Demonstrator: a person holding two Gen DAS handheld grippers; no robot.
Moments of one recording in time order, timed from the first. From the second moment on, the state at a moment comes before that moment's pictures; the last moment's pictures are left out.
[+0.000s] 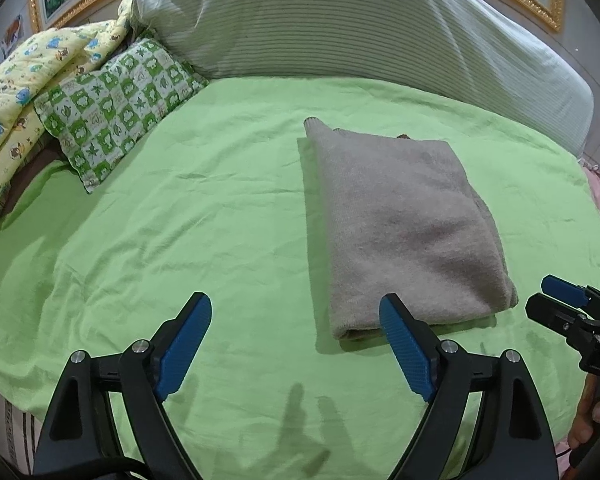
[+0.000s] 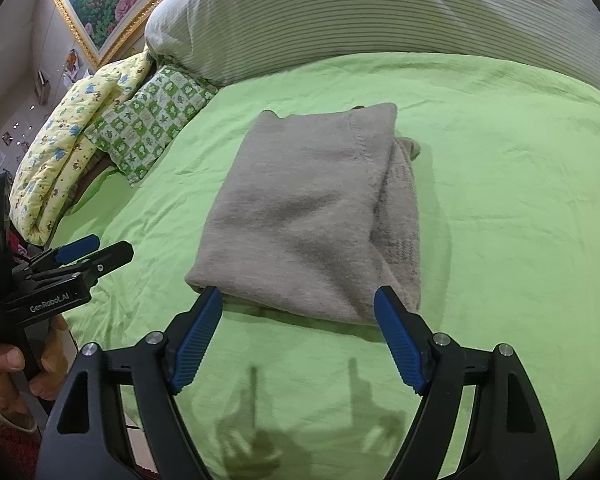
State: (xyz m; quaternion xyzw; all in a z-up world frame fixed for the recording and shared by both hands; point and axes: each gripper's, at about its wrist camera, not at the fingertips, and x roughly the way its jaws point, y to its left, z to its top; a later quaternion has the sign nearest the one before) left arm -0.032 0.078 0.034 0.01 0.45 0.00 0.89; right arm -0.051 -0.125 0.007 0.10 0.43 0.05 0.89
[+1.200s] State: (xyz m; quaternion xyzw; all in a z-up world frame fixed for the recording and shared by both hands) left arm -0.027 0.051 -0.018 0.03 0.42 0.02 0.91; right arm -0.054 -0.116 -0.028 -0.03 0.34 0.02 0.94
